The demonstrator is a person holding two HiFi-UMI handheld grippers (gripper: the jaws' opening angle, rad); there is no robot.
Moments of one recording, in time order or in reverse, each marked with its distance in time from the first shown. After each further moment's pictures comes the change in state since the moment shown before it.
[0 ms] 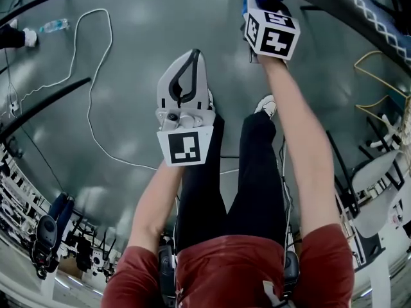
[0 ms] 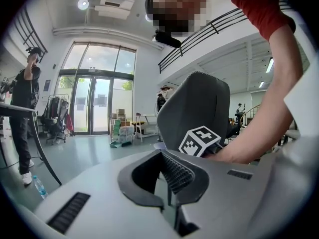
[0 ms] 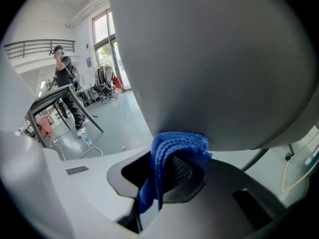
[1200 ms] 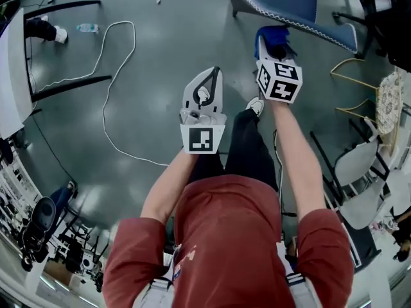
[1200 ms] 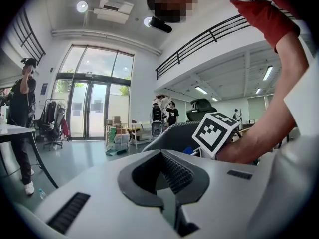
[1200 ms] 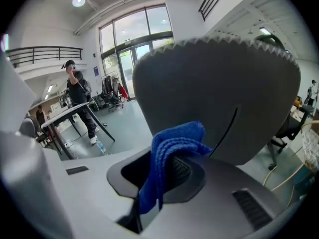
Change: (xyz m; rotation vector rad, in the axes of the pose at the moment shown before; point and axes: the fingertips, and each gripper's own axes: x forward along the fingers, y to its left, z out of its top) left arm -0.064 -0.055 0.204 0.022 -0.096 -0.030; right arm -0.251 0.005 0.102 -0.022 -0.063 0.031
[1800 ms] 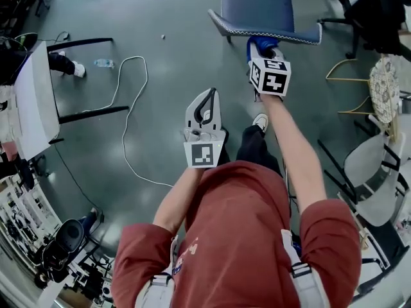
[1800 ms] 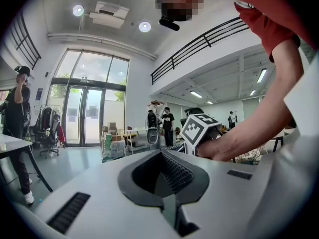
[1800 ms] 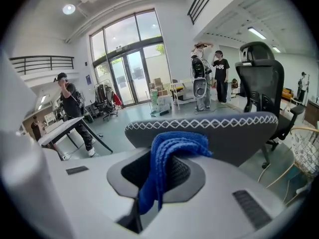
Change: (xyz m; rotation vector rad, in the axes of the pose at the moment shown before) left arm -0.030 -0.034 0.063 -0.033 0.177 -0.049; right arm -0.060 -0.021 0.082 0.086 -0.032 -0.039
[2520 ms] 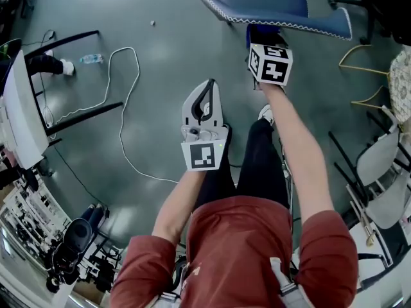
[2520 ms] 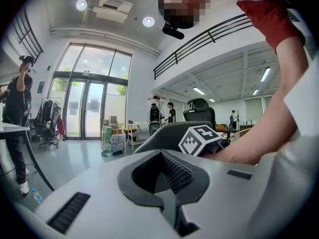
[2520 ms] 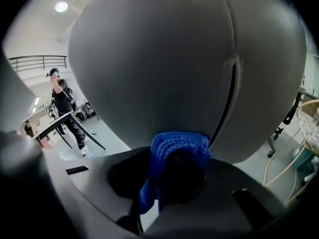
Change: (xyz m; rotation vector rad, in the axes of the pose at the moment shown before) left arm 0.066 0.006 -0.080 0.021 -0.086 0.004; right arm 0.114 -0.037 -0.087 0.046 0.014 -0.031
